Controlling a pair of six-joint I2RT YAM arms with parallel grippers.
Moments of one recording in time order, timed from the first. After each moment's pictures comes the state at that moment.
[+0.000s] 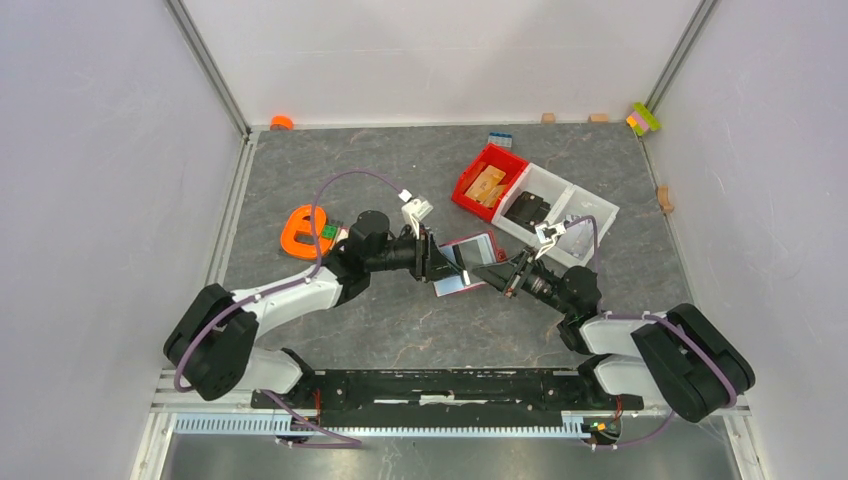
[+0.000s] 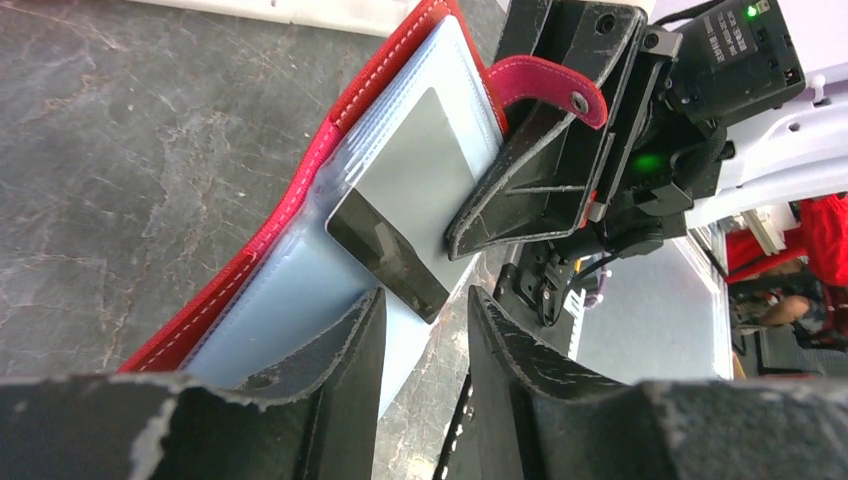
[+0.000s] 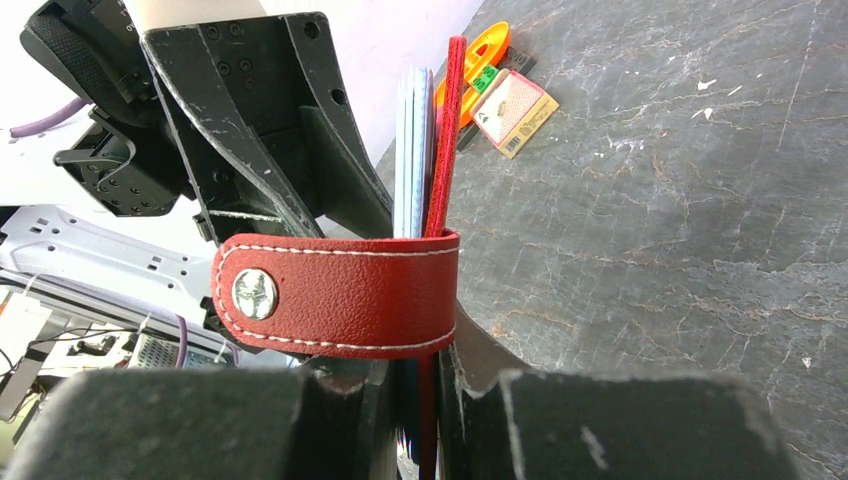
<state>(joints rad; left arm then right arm) -0.69 1.35 0.67 0.39 0.59 -0.53 0.48 1.26 0.10 1.25 -0.51 0.88</state>
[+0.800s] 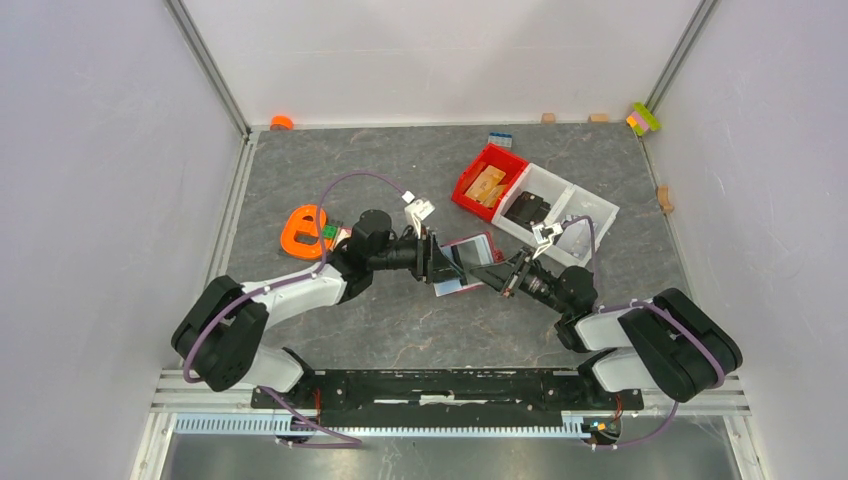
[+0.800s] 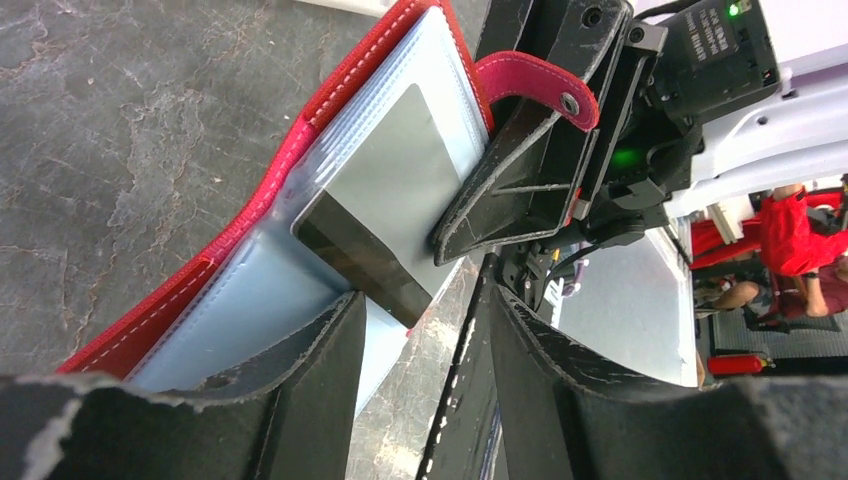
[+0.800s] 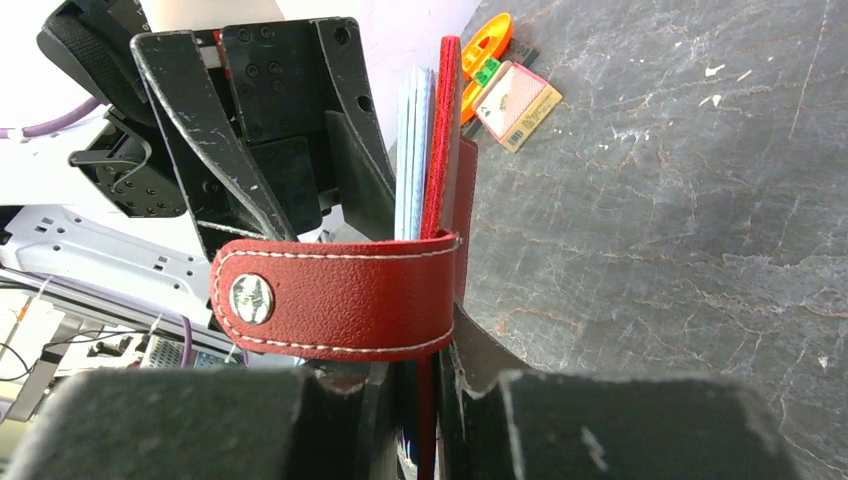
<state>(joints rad) -0.68 1.41 0.67 0.44 0.66 -0.57 0.49 1.37 0.10 1.34 -0.52 0.92</state>
